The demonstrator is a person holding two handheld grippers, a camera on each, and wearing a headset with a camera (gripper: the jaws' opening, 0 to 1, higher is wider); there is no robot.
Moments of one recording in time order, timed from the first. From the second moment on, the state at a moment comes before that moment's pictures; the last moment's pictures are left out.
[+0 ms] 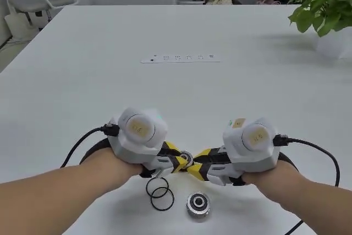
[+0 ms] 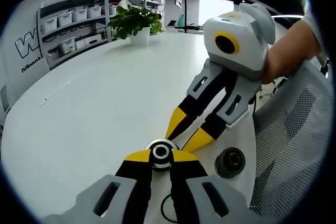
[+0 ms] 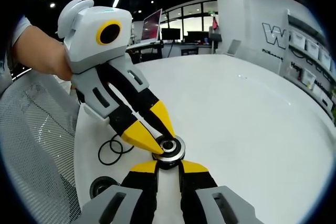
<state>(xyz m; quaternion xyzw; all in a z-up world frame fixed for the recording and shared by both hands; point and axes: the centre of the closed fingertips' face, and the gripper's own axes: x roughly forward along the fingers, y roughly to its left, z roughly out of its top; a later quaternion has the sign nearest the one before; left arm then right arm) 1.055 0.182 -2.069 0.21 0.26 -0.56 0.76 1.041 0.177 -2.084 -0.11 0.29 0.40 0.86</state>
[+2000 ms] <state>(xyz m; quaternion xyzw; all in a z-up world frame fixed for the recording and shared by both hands) 1.054 0.179 -2.068 0.21 0.26 -0.55 0.77 1.052 0.166 -2.071 0.06 0.31 0.34 0.88</state>
